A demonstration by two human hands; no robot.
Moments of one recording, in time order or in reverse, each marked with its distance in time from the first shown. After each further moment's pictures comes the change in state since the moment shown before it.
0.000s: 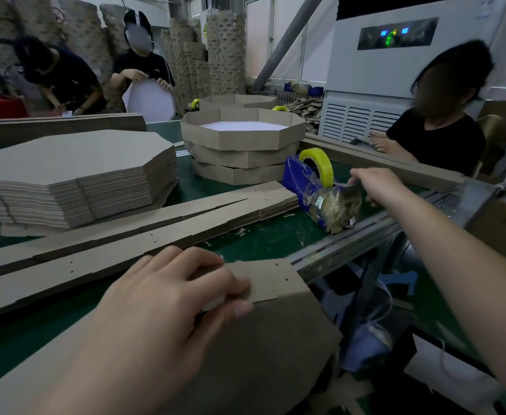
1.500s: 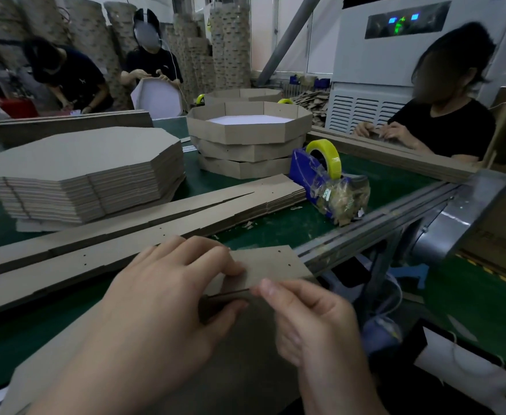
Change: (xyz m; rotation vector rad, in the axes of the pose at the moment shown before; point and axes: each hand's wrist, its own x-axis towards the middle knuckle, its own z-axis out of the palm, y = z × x) left_hand -0.002 -0.002 -0.002 0.026 -0.016 -0.029; right_hand -0.296 -0.042 0.058 1.051 -0.412 0.048
